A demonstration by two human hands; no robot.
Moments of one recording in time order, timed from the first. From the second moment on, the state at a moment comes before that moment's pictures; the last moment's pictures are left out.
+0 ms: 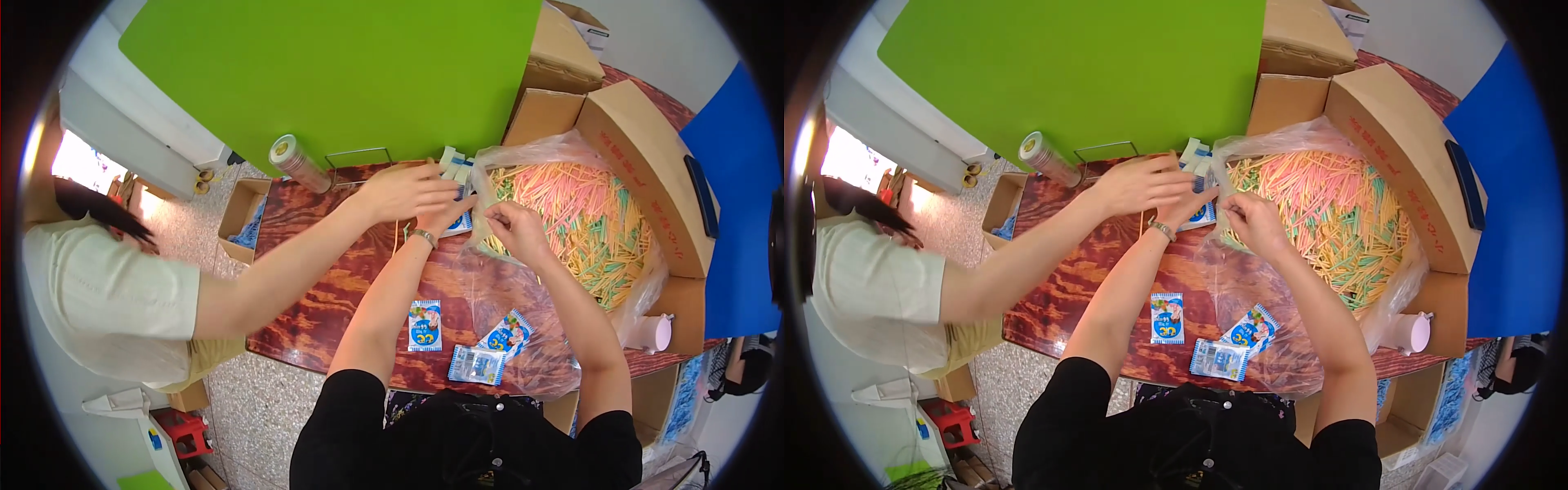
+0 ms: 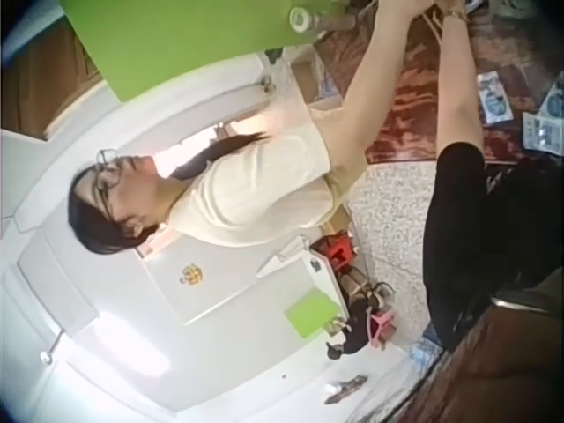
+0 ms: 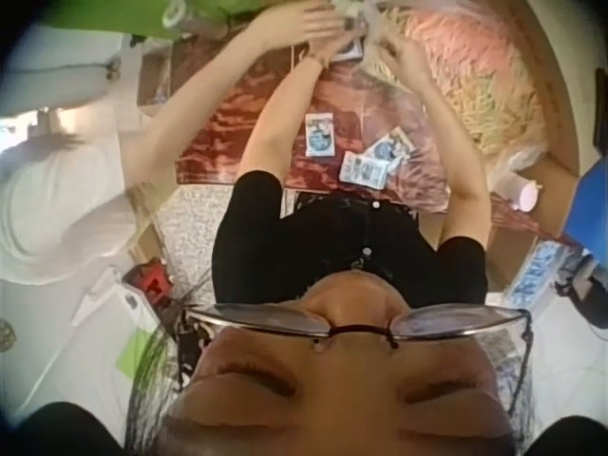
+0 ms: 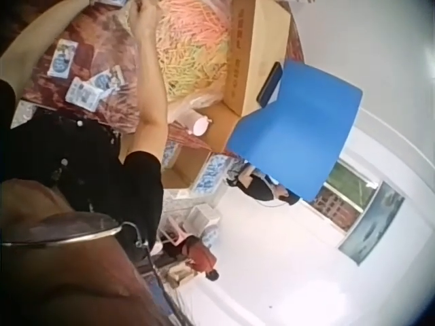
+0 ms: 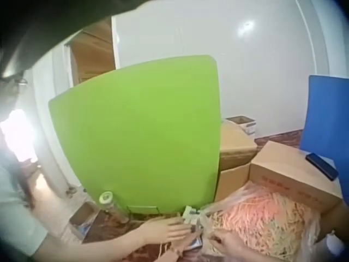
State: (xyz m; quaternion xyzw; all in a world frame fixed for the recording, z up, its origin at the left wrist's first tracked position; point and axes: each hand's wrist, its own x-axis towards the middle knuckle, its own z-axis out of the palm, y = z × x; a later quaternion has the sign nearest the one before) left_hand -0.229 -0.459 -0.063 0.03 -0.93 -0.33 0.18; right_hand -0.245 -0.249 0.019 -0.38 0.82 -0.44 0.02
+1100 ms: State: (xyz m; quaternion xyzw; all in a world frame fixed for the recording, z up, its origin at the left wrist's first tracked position) left_hand -0.129 -0.459 -0.008 0.08 -0.87 -0.39 0.28; right_hand -0.242 -0.294 0.015 -0.52 0.71 -0.47 0.00
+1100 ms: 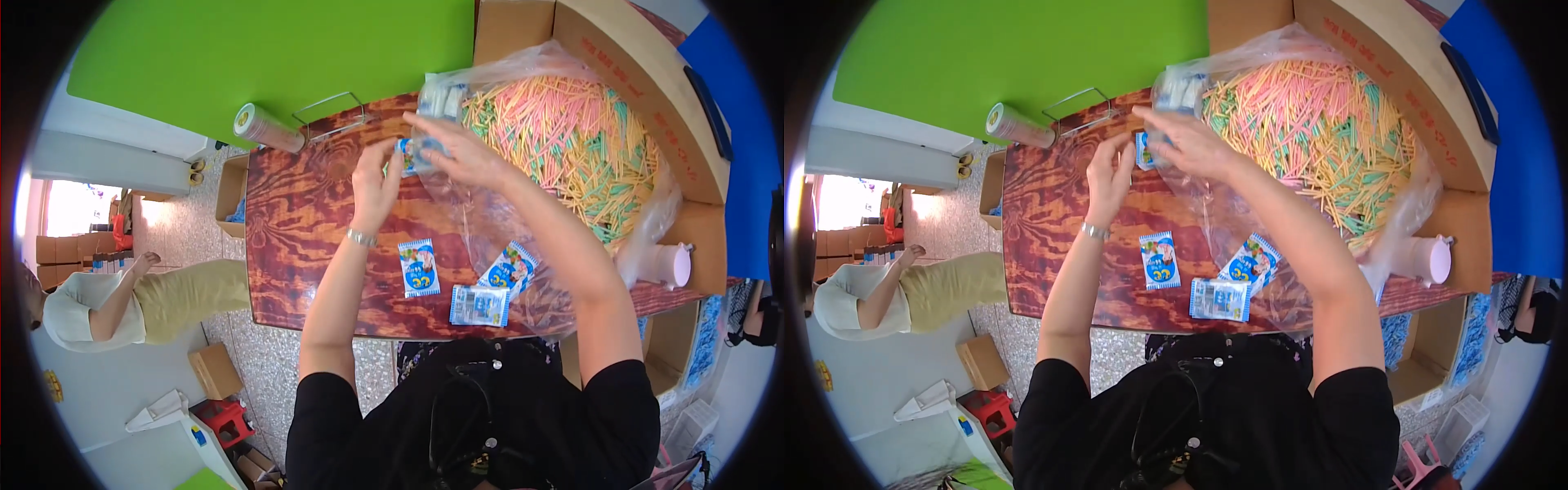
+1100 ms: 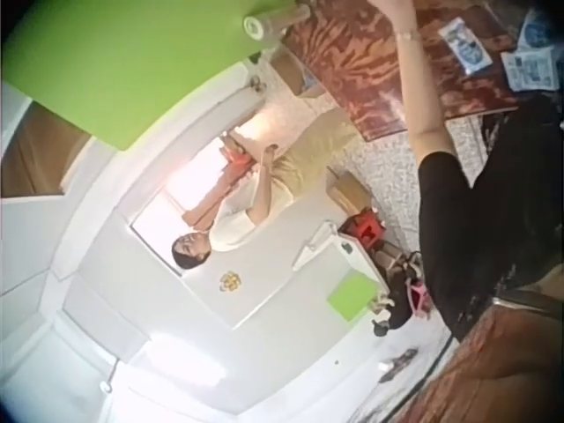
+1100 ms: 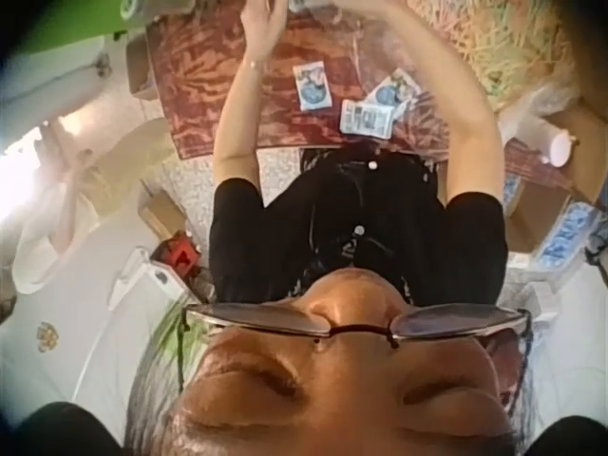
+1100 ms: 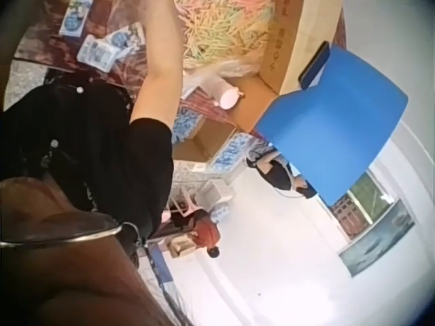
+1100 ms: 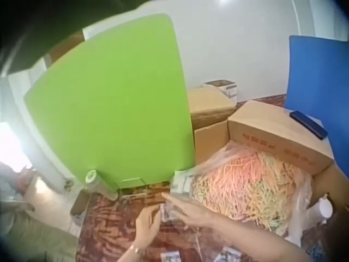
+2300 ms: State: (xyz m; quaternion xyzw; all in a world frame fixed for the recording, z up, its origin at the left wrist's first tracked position) left_hand 0.026 -0.337 -0.026 -0.12 -0.93 -0.34 0.08; right_hand -0.154 -0.115 -0.022 -0.41 0.88 -0.21 0.12
